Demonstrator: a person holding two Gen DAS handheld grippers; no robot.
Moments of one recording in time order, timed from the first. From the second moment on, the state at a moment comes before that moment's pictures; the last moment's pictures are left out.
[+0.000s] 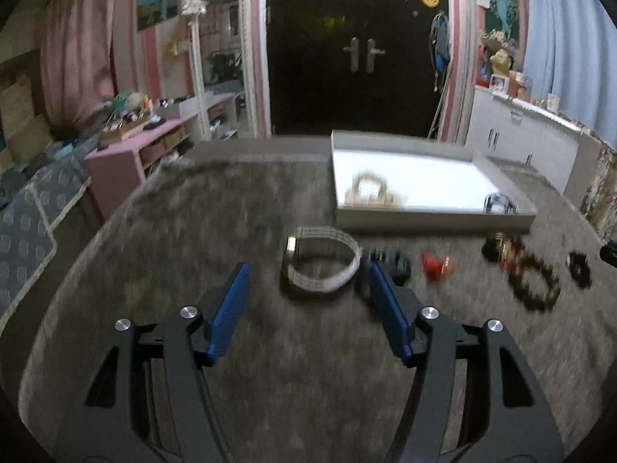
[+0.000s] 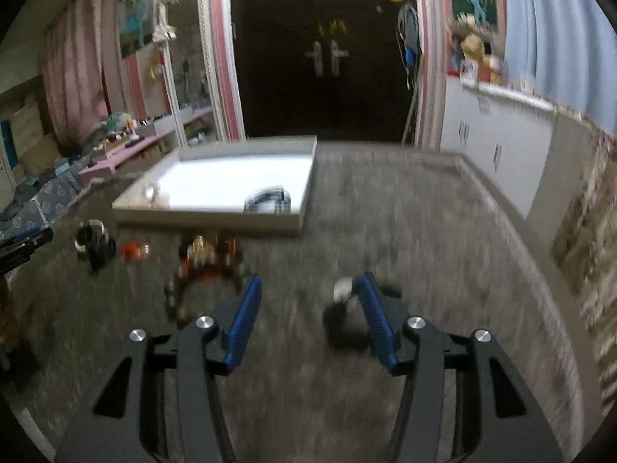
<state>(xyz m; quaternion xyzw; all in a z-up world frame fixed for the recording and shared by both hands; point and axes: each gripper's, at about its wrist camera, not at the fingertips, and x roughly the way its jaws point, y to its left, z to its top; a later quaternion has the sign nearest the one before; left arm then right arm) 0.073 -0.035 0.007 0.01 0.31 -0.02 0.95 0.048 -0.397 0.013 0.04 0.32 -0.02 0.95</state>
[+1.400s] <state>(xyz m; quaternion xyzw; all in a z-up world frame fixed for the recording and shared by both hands) 0.116 -0.081 -0.001 0.00 0.35 -0.08 0.93 0.120 -0.327 0.010 0.04 0.34 0.06 0.94</state>
